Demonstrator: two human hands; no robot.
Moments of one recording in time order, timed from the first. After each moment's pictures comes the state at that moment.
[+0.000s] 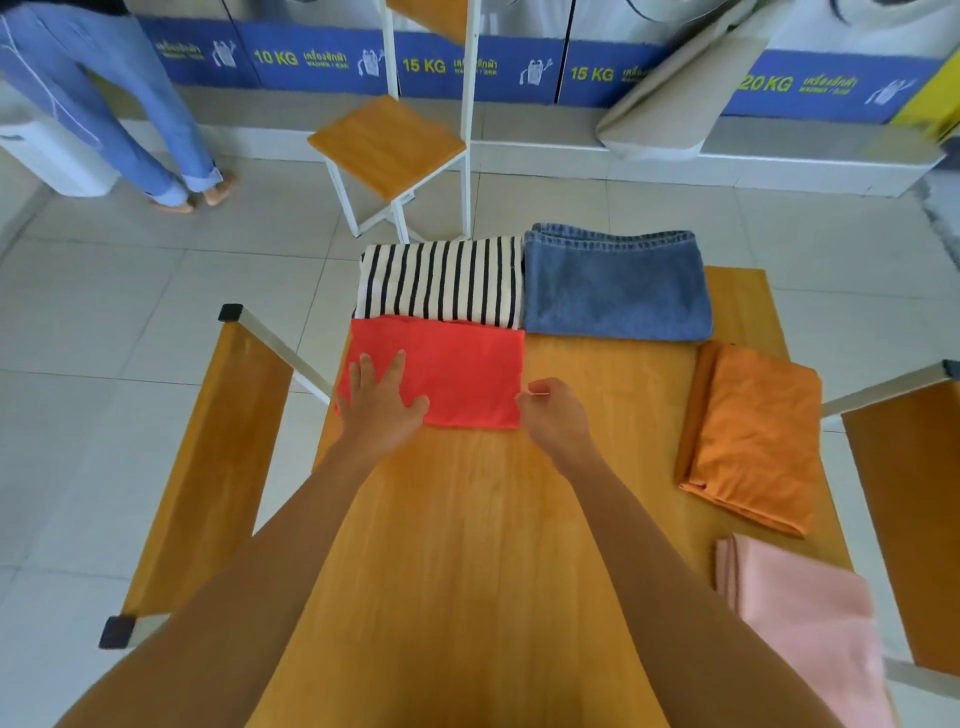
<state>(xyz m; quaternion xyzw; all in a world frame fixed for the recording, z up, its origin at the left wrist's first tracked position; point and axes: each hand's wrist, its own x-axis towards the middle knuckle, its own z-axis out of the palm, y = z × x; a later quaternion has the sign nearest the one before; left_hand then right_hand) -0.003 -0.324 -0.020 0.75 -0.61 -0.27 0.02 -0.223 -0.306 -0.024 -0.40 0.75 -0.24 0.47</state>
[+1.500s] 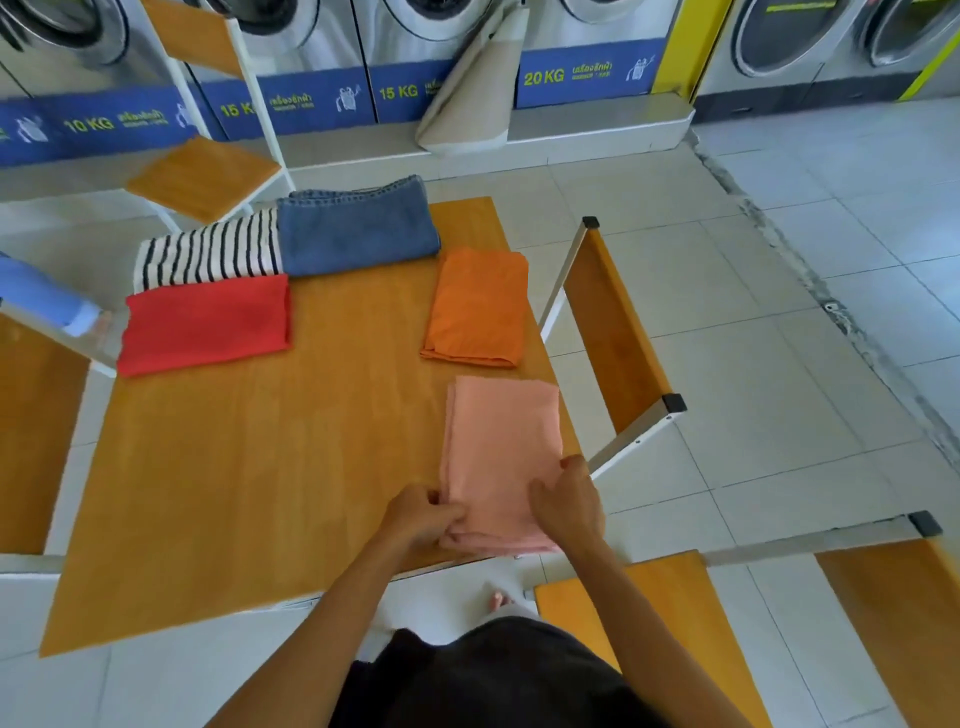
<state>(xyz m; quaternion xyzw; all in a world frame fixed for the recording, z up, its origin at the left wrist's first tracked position) -0.293 -0.005 -0.030 0.66 -0.52 -0.54 -0.02 -0.476 0.053 -0.021 -0.29 0.87 -0.18 0.36</state>
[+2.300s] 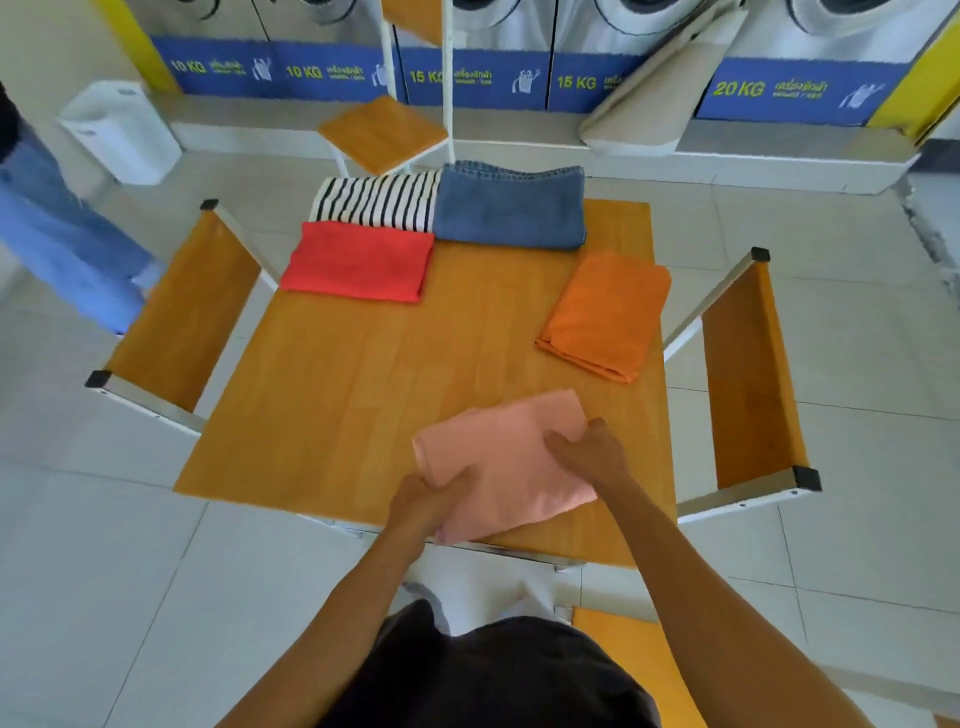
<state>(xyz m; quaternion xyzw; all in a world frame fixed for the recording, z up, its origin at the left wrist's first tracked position) -0.232 0.023 -0.021 0.78 -0.28 -0.53 0.20 -0.453 -0.045 -0.042 -0.42 0.78 -0.10 0.45</state>
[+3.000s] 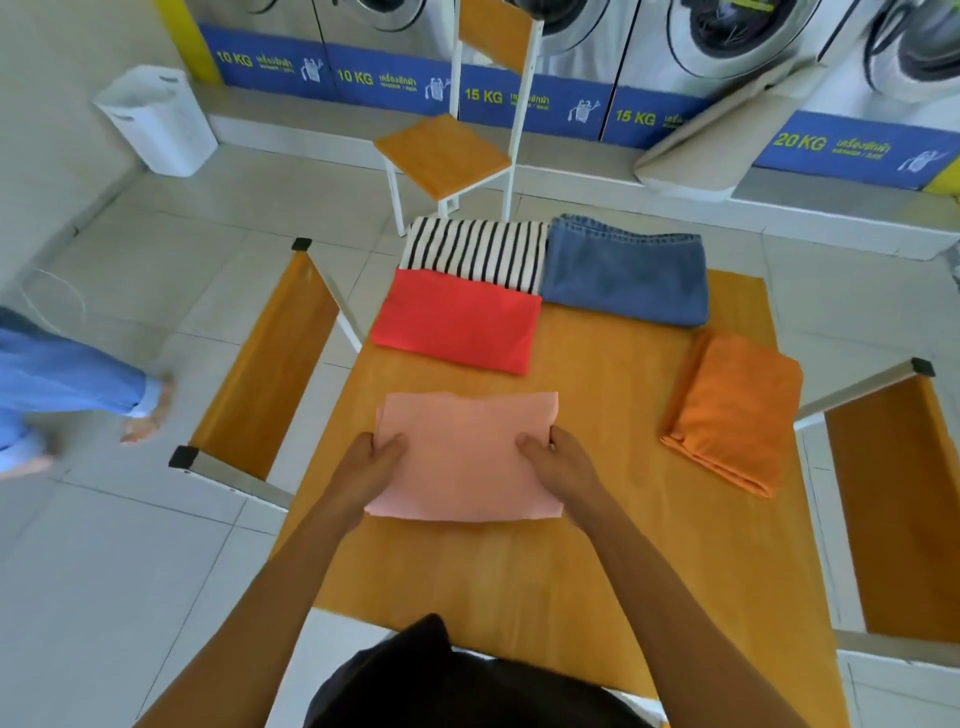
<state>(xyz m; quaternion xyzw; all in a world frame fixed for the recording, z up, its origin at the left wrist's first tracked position) 0.013 -0.123 -0.018 0.74 -0.33 -0.51 0.27 -0.241 -0.155 -0.018 -0.43 0.67 -0.22 0.56</state>
